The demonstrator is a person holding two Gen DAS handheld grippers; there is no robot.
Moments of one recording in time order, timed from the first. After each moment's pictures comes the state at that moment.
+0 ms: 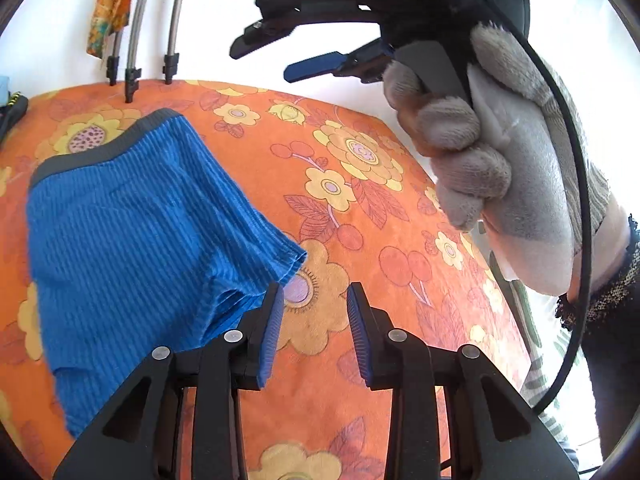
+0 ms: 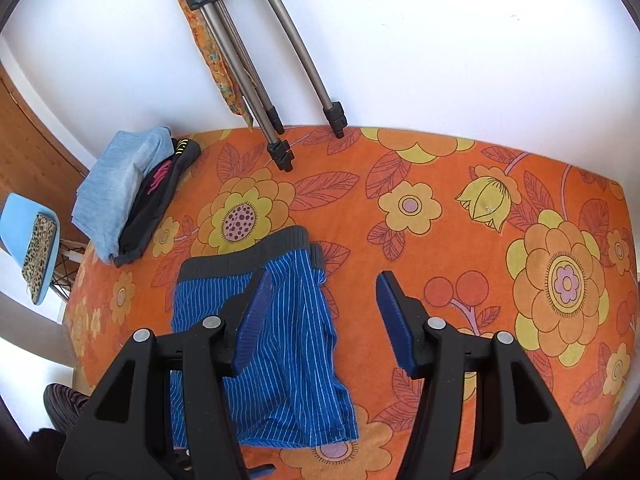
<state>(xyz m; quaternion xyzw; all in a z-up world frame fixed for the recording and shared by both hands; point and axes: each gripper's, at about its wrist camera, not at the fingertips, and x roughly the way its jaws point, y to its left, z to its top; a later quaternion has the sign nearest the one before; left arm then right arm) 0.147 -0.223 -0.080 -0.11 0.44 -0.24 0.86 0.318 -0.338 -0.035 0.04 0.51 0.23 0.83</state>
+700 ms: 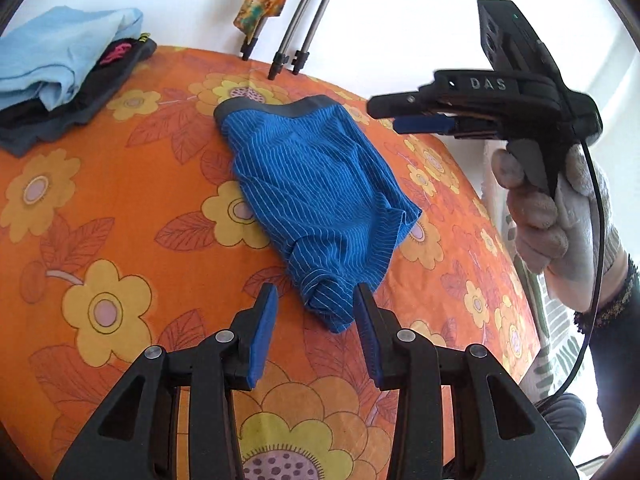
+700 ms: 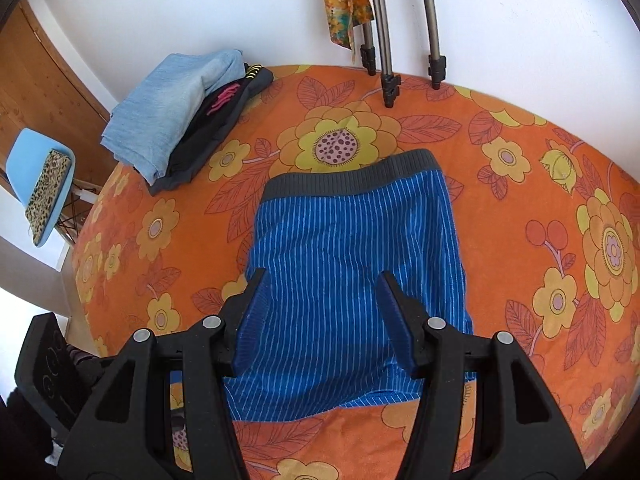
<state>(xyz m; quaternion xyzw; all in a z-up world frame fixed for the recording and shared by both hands) 0.083 -0.075 -0.100 -0.17 0.45 -0.17 0.86 0.230 -0.250 -0.050 -0.03 0.54 0.26 0.80</state>
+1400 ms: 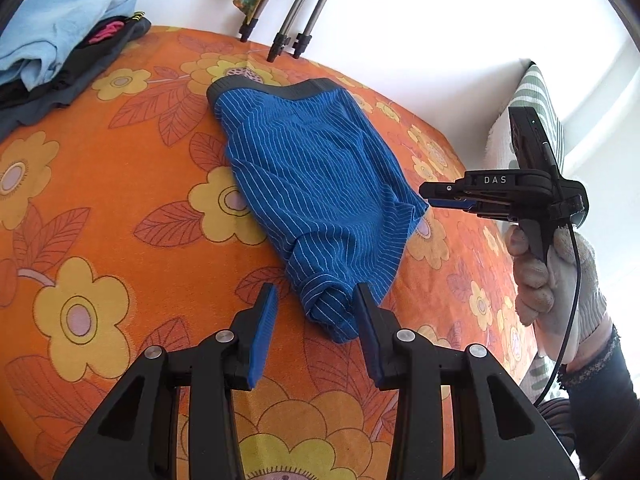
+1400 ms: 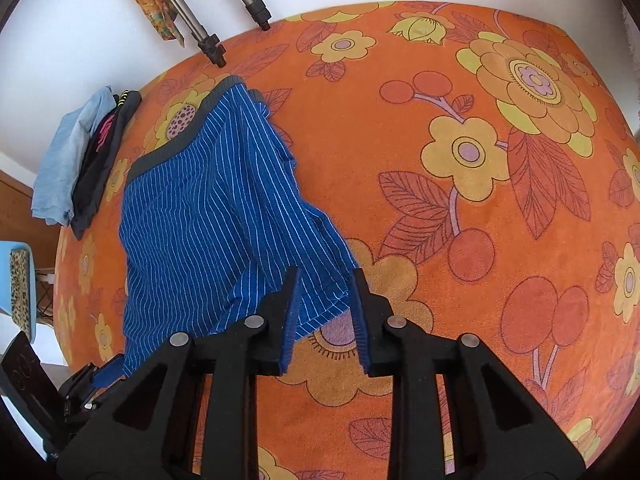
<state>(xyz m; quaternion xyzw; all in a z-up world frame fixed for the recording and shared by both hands) 0.096 -0.080 -0.116 -0.18 0.47 -0.18 0.85 0.222 -0.356 -0.117 0.10 0.59 0.12 0.79</state>
